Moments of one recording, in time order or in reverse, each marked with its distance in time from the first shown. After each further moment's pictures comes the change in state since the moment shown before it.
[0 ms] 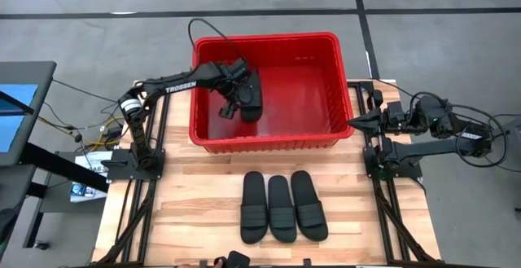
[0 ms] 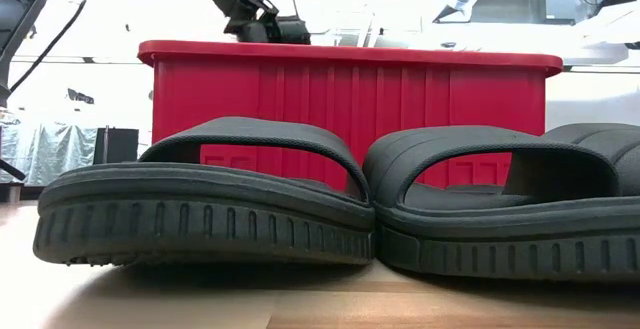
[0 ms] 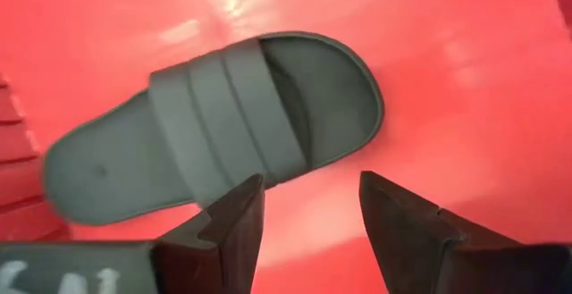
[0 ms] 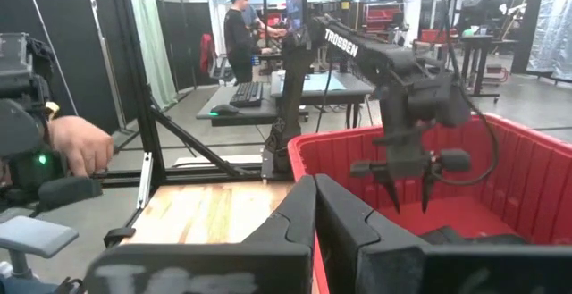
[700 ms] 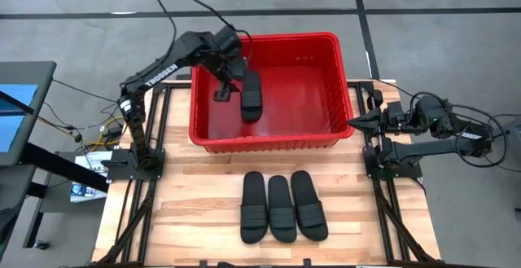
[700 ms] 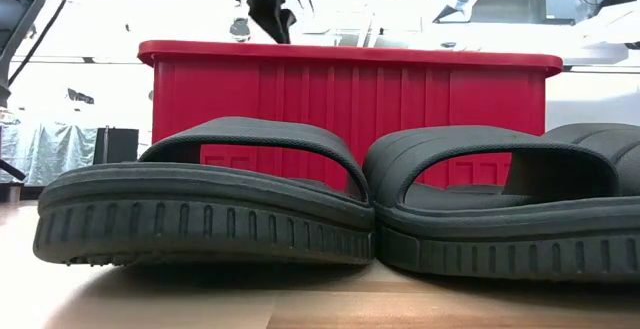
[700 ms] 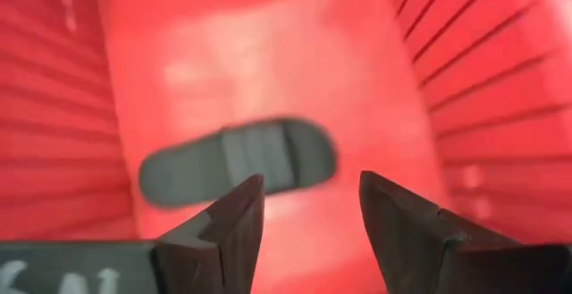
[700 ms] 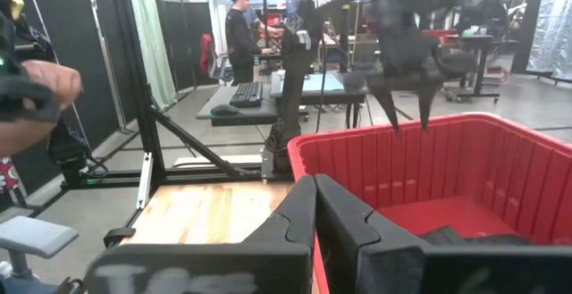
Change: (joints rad) left arm 0.000 -0.009 0.584 -0.474 0.157 -0.175; right arm 0.000 0.000 0.000 0.000 0.000 0.000
